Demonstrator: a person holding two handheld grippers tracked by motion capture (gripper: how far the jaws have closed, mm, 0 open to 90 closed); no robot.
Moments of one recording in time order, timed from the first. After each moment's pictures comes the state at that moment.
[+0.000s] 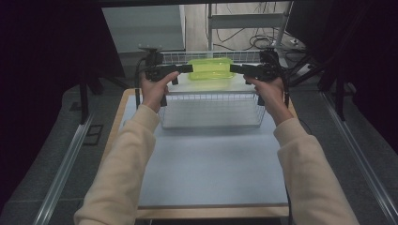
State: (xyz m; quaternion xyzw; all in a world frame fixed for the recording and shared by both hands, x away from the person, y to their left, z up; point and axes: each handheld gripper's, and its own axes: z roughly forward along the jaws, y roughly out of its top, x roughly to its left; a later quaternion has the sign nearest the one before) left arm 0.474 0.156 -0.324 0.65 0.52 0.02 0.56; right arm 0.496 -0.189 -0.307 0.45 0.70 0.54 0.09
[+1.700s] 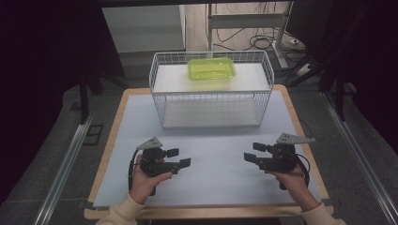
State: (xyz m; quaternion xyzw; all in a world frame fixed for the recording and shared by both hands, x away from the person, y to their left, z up) left arm 0.280 0.150 -0.478 0.74 0.42 0.01 0.53; right arm 0.316 -0.258 -0.459 0.35 0.76 0.54 0.05
